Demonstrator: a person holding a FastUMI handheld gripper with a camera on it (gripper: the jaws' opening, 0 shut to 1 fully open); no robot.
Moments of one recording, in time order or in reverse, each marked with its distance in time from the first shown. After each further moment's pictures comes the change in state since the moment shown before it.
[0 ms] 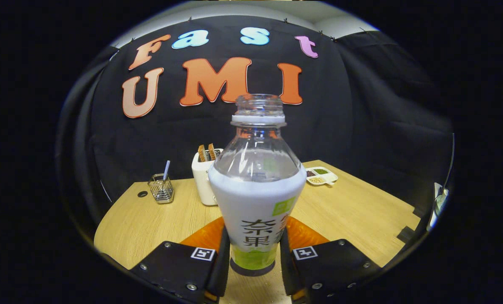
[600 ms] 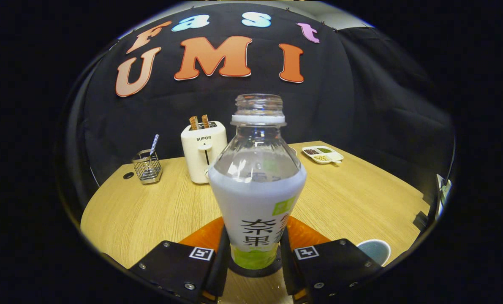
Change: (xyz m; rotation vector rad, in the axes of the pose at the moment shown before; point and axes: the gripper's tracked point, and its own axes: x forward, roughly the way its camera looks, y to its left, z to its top) arm 0.041 0.009 -0.072 -0.036 0.101 -0.039
